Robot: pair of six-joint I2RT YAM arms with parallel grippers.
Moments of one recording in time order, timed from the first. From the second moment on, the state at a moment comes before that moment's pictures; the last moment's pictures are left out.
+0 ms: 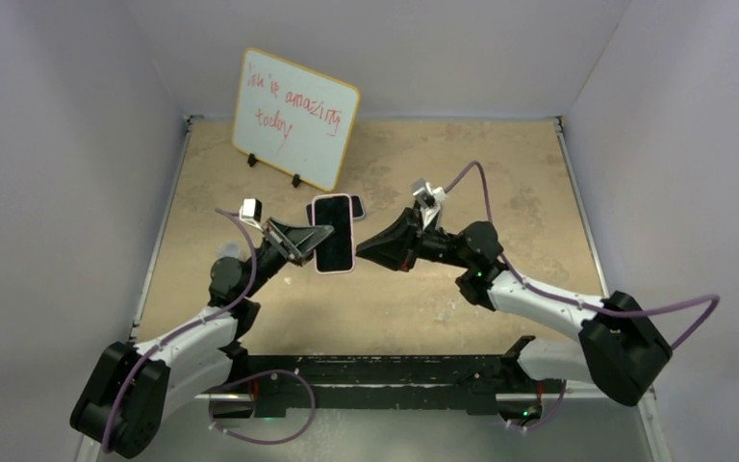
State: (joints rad) left arm -0.40 0.98 0.18 1.15 0.40 -1.53; right arm 0.72 1.27 0.56 0.99 -0.77 0.73
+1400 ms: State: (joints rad) left arm -0.41 0.86 0.10 1.09 0.17 -1.50; right arm 0.97 1.35 0.45 1.14 -0.13 0.95
